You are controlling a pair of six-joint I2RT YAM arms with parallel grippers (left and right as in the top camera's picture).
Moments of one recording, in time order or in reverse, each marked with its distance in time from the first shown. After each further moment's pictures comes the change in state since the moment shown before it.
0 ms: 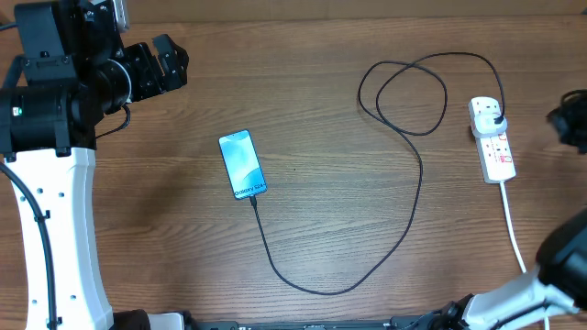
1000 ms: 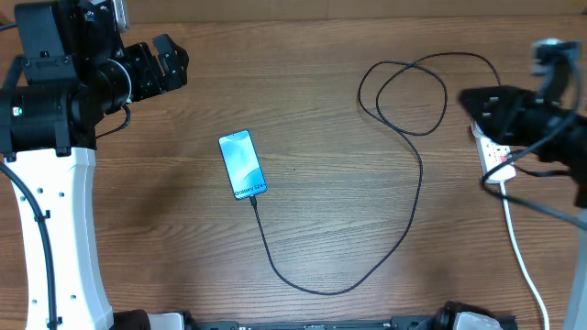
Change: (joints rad) left arm 0.000 0.000 0.000 0.000 0.000 0.000; right arm 0.479 -0.592 0.021 -0.305 -0.274 -0.272
